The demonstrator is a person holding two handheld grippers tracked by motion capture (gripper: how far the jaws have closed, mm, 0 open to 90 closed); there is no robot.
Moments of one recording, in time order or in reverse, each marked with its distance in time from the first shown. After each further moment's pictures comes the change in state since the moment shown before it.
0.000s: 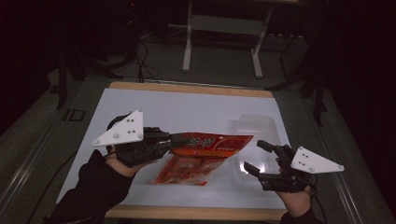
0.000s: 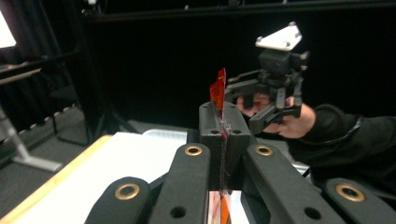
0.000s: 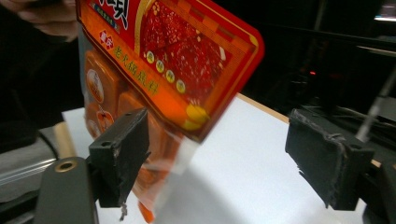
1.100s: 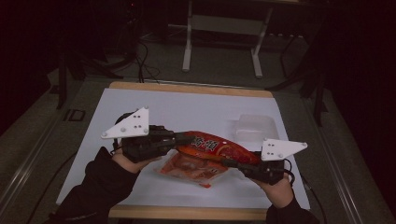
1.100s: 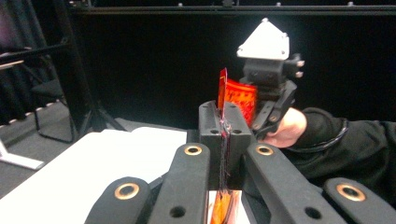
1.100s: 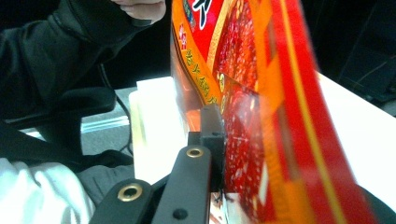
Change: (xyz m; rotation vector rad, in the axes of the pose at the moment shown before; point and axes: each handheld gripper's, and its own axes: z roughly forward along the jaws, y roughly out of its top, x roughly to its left) left arm 0.014 -0.012 0.010 0.010 -0.045 -0.056; right arm 0.007 0.015 0.053 0.147 0.322 -0.026
